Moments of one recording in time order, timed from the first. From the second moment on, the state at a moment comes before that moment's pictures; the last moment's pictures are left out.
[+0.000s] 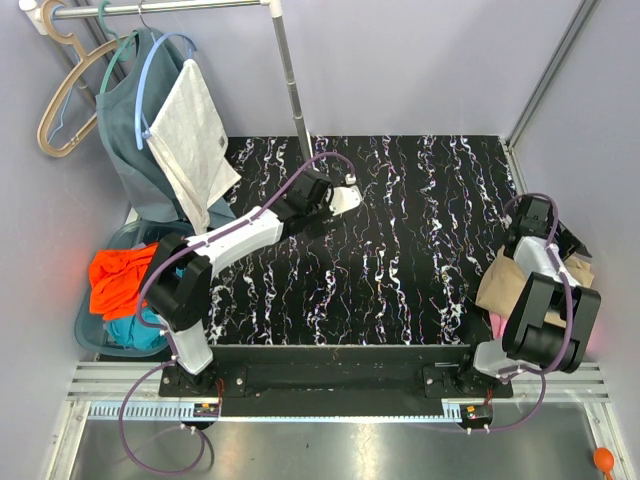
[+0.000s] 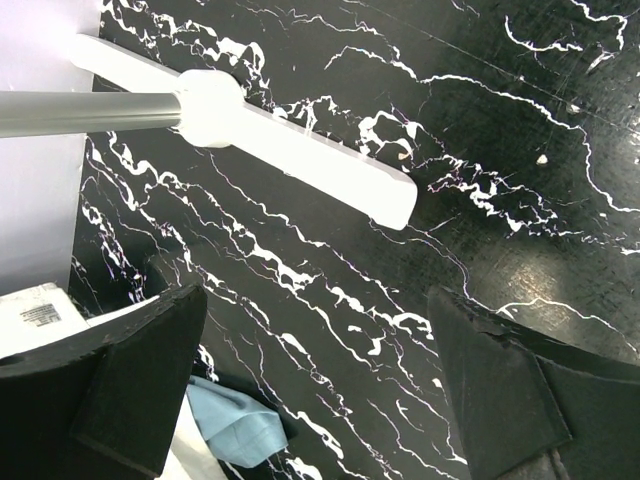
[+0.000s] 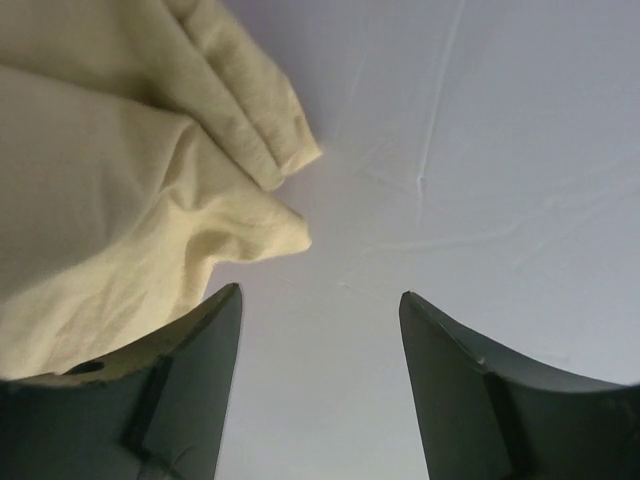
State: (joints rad) left arm -0.68 1.77 1.34 -0.33 -0.17 0.66; right arm -0.36 1.46 0.82 -0.23 0.89 -1.13
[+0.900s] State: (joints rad) left arm -0.50 1.65 1.23 -0.27 -0.17 0.26; right arm -0.20 1.37 1.14 -0.42 -0.36 -0.27
